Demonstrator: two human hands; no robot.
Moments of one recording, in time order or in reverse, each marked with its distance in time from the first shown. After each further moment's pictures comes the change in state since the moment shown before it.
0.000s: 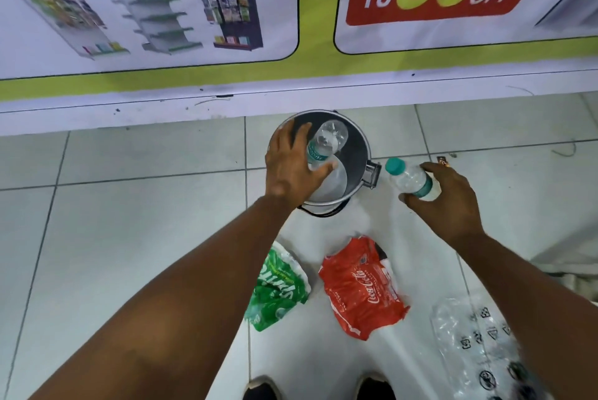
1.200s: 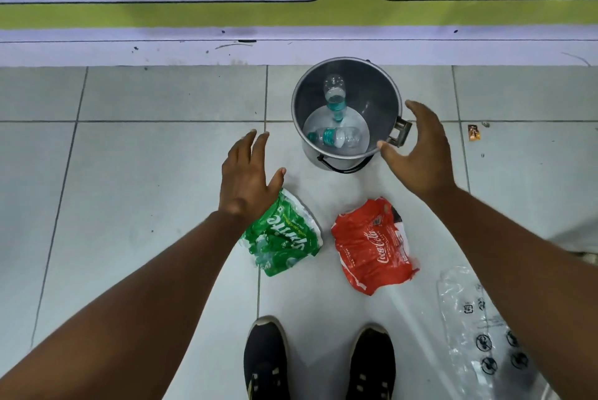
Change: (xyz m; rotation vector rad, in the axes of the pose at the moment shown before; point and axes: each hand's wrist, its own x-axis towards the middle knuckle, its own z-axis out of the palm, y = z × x) left_hand -0.123 -0.095 -0.038 0.190 -0.107 -0.145; right_hand -0.004 -0.054 0.061 0.107 -0.032 -0.166
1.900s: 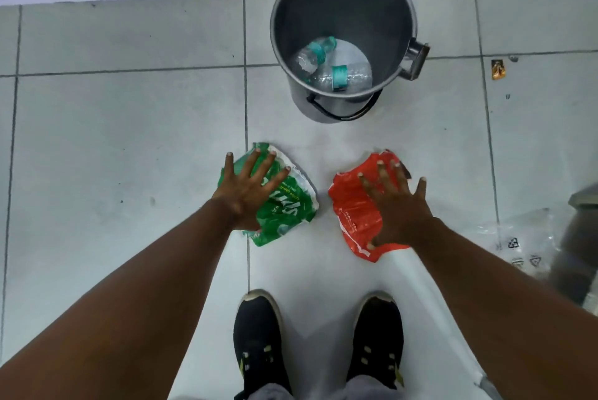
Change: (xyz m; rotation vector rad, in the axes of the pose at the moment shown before) left_hand -0.051 -0.059 0.121 0.631 -0.620 0.463; right_hand -0.133 0.148 0.104 -0.761 -0.840 -0.087
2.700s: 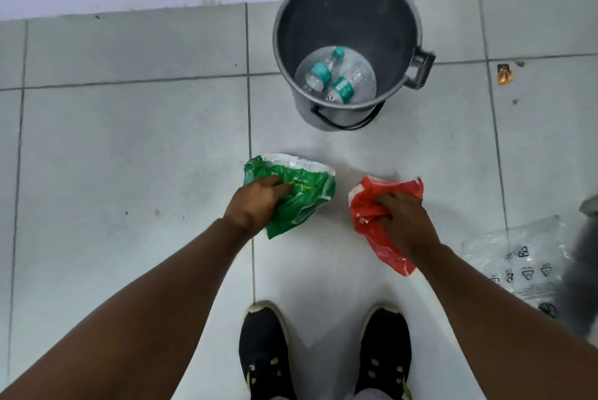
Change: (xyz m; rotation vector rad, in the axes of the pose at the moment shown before) left_hand 0.006 0.011 -0.014 -0.521 0.193 -0.043; right_hand -0.007 -0.017 -0.004 0.657 0.304 0.037
